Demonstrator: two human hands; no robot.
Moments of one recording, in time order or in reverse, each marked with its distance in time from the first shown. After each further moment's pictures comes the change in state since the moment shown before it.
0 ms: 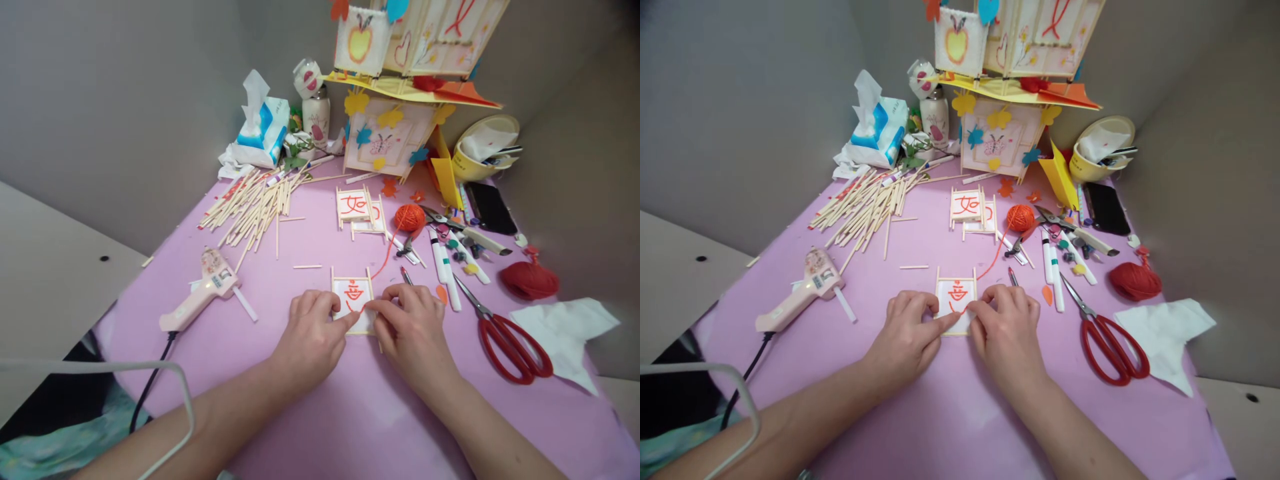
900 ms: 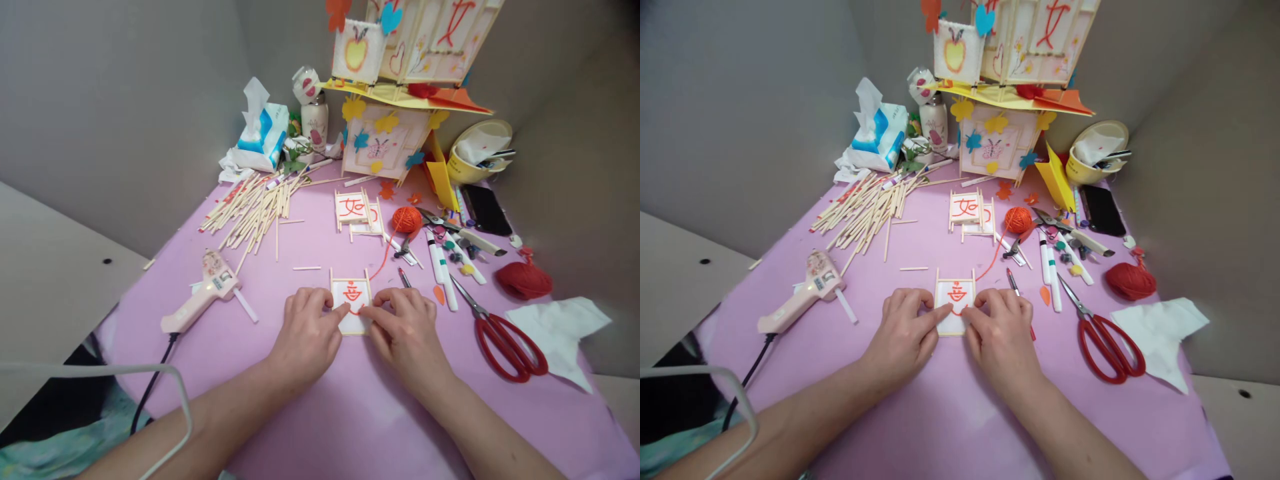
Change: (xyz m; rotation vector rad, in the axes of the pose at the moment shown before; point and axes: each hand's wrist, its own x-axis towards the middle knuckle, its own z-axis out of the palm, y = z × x) left_hand 0.000 -0.002 -0.001 0.018 0.031 -0.080; right_hand -0.001 -0.004 -0.004 -0.010 -0.064 -0.056
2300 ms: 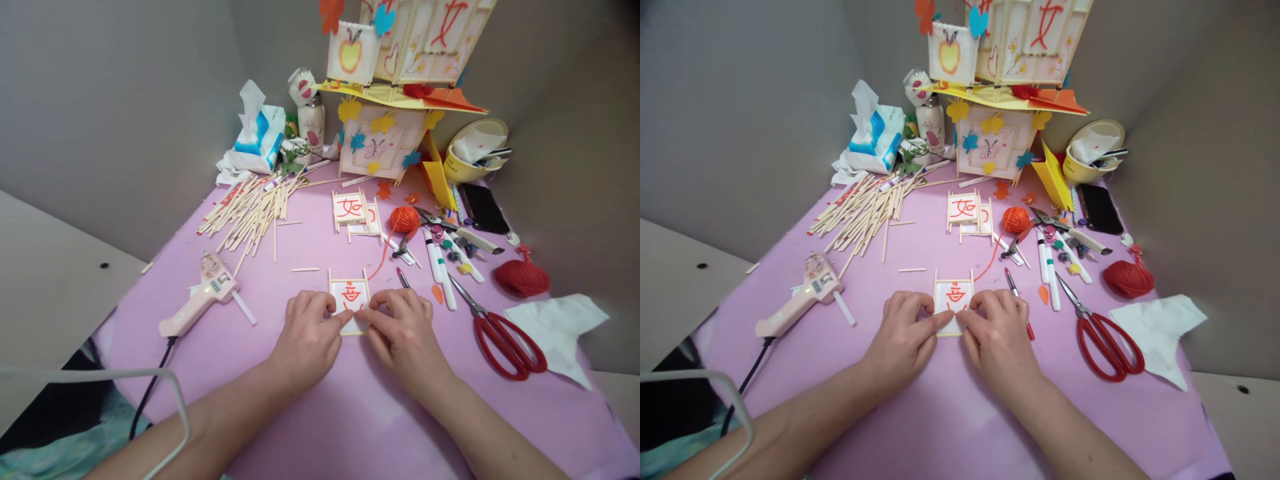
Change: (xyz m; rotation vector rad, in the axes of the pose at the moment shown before) left_hand 0.000 0.001 0.000 -0.060 0.054 0.090; right_hand -0.002 0.001 0.000 0.085 0.012 -0.026
